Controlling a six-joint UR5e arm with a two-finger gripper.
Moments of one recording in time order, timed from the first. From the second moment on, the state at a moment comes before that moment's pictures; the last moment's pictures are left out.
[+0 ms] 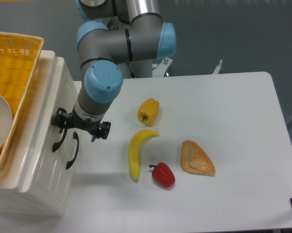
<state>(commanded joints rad) 2.20 -1.89 -1.50 -1.40 1.17 0.31</state>
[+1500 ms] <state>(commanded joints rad) 2.17 -1.88 -1.50 -1.38 1.26 0.35</state>
